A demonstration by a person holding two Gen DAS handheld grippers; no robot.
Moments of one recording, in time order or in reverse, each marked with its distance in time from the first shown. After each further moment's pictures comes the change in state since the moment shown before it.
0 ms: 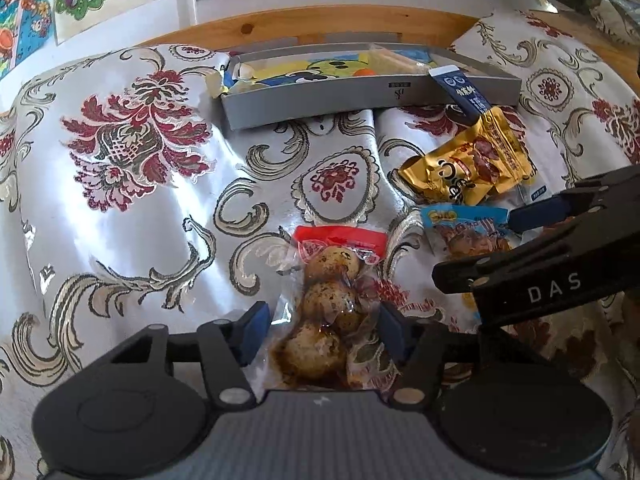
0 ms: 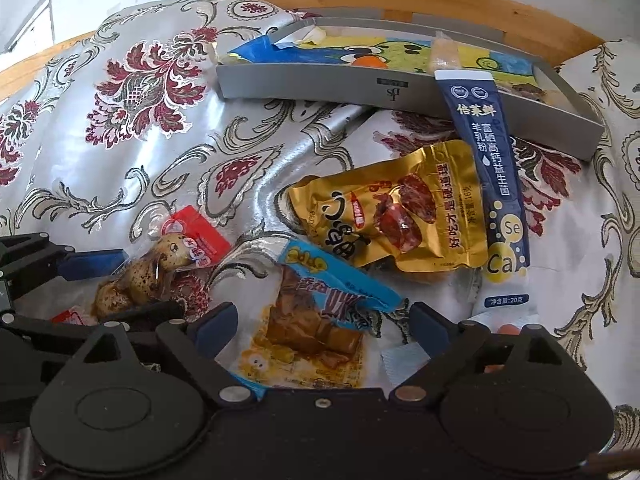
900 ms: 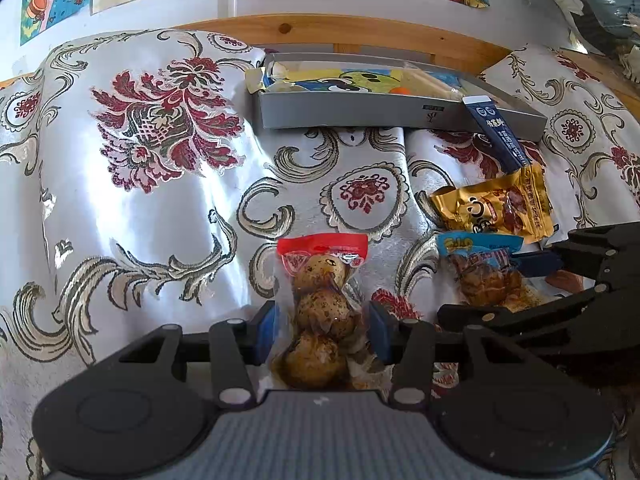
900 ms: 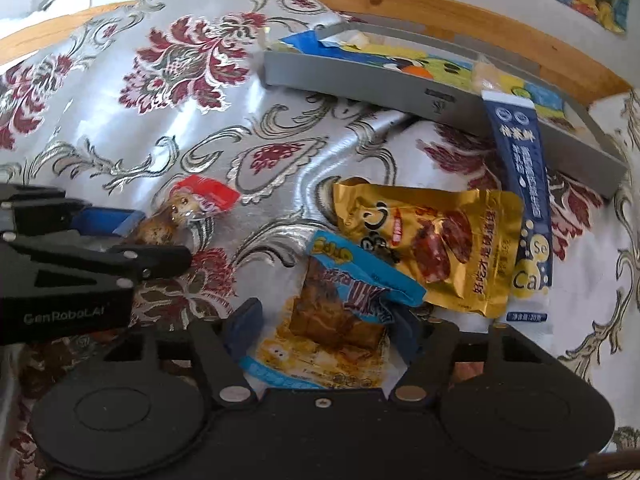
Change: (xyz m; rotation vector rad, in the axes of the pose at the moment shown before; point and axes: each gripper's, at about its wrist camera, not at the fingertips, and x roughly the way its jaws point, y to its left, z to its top) left arm -0.002 0.015 0.001 -0.131 -0.021 -0.003; right arm 0.002 0.023 -0.009 -0.156 -0.026 0.000
